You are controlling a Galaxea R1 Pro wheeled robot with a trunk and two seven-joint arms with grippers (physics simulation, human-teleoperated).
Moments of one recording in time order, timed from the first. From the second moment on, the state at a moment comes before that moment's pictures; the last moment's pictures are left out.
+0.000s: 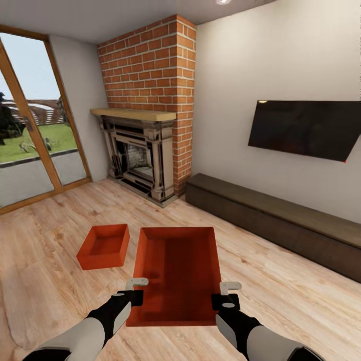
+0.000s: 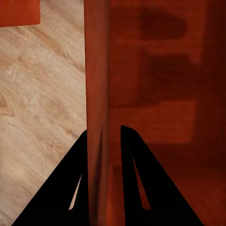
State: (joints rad) left arm -0.70 -0.08 0.00 -0.19 0.02 0.13 0.09; right arm -0.68 0.12 0.61 -0.18 -0.52 -0.01 -0.38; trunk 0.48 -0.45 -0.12
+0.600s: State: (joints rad) left arm -0.70 -0.08 0.00 -0.19 0.02 0.13 0.09; right arm -0.68 0.12 0.61 -0.18 -0.52 -0.01 -0.38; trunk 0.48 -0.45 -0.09
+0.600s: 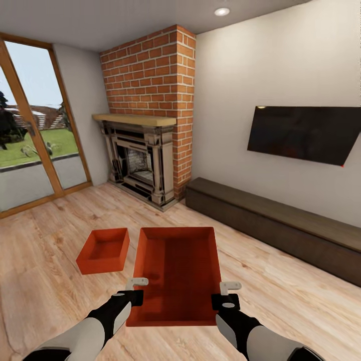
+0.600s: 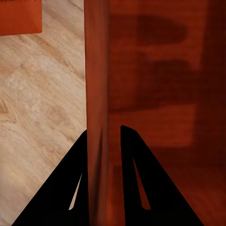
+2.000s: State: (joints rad) left arm -0.70 -0.08 0.00 -0.19 0.02 0.13 0.09; right arm -0.68 0.12 0.61 -0.18 -0.52 -0.01 -0.38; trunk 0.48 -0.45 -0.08
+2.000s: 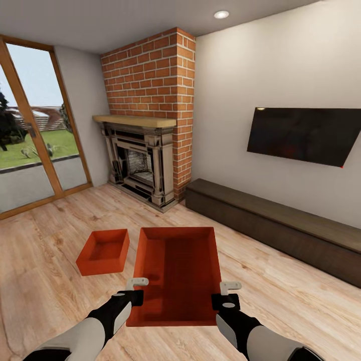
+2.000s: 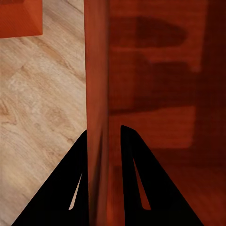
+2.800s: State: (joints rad) left arm -0.70 -0.08 0.00 -0.19 0.02 0.13 0.09; right arm -0.68 0.12 0.61 -0.18 -0.52 -0.01 -0.38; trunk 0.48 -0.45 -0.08
